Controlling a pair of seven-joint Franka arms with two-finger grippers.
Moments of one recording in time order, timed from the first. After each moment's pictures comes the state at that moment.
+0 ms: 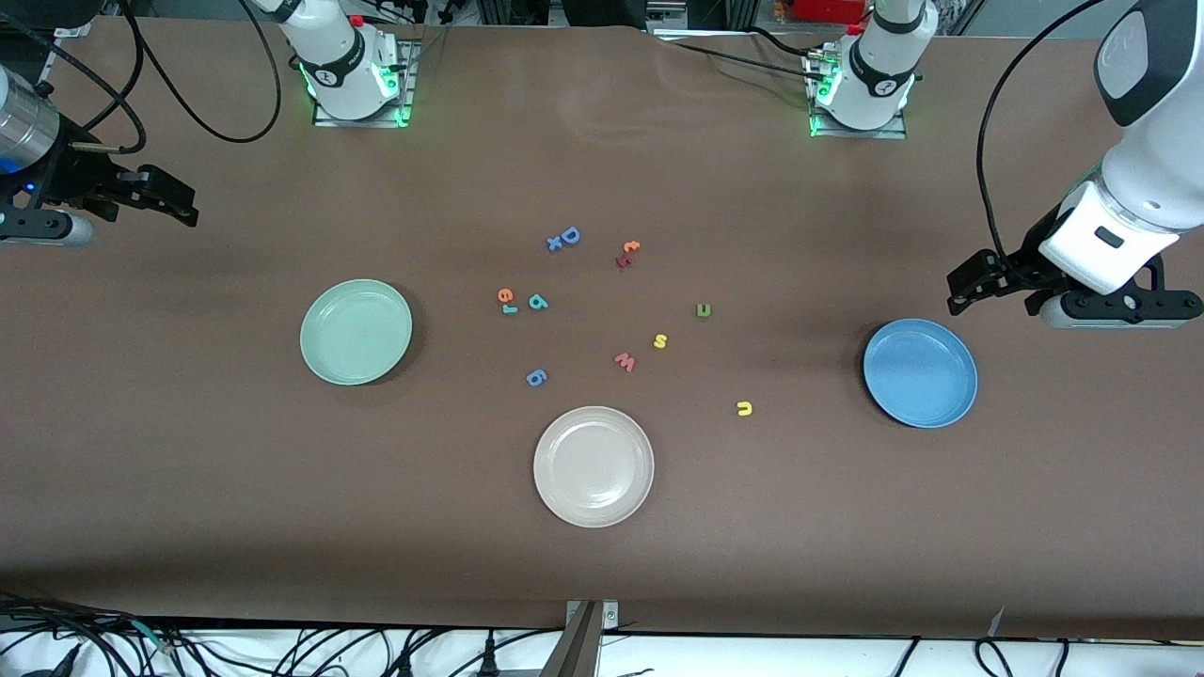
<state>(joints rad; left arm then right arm) 0.09 0.09 -0.20 -1.66 -0.01 1.84 -0.14 0.02 -0.05 0.01 -1.71 -0.03 1.60 0.08</state>
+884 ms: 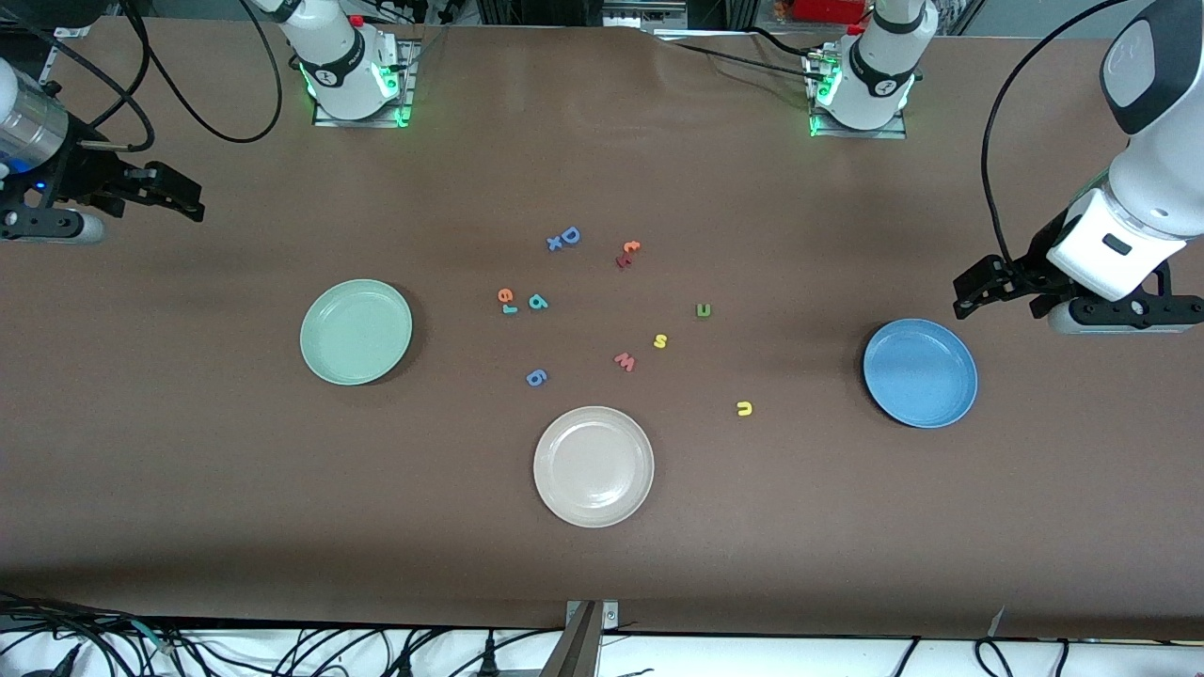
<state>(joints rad) 0.11 0.10 -0.20 -1.67 -0.01 1.86 -0.14 0.03 -0.04 0.02 -1.71 -0.03 1.56 0.08</state>
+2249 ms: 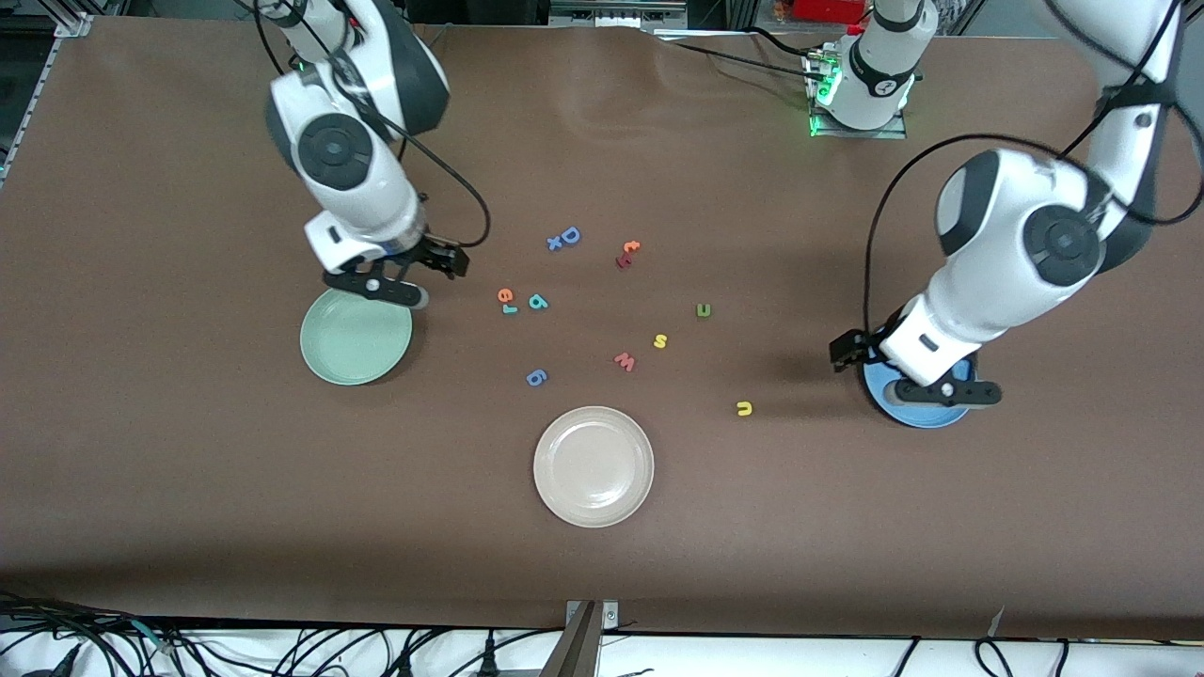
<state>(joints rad) -0.04 0.39 -0.20 -1.72 -0.01 2.14 -0.27 0.49 0.23 0.04 -1.95 -0.02 2.06 0.81</state>
